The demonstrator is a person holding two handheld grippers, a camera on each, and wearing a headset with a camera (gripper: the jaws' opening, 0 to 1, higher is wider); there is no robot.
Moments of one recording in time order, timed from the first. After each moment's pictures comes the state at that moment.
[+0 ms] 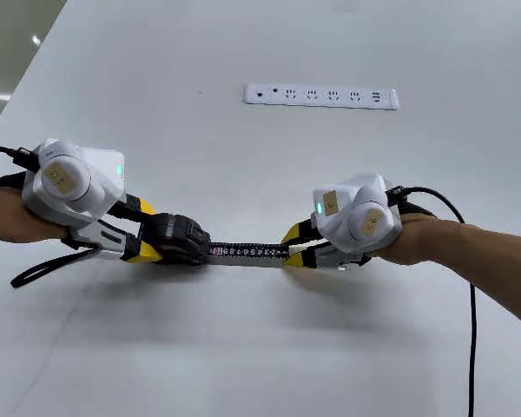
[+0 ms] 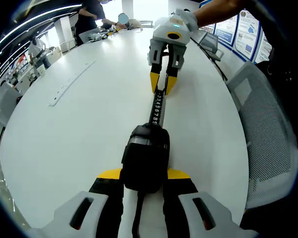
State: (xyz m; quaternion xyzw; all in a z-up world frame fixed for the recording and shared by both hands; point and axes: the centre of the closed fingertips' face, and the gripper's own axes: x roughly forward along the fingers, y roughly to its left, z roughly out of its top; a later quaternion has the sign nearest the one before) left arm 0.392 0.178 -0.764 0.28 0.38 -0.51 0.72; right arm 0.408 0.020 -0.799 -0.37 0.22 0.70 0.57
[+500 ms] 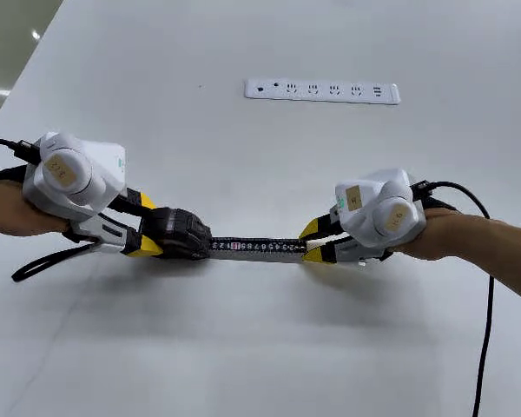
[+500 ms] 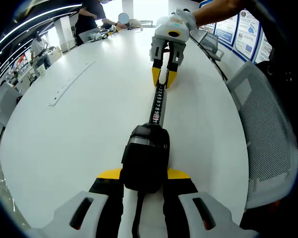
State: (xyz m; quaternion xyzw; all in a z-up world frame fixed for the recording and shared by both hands) left arm 0.392 0.178 -0.764 0.28 0.38 -0.51 0.72; right arm 0.410 -0.003 -0.798 -0.38 0.22 0.70 0.57
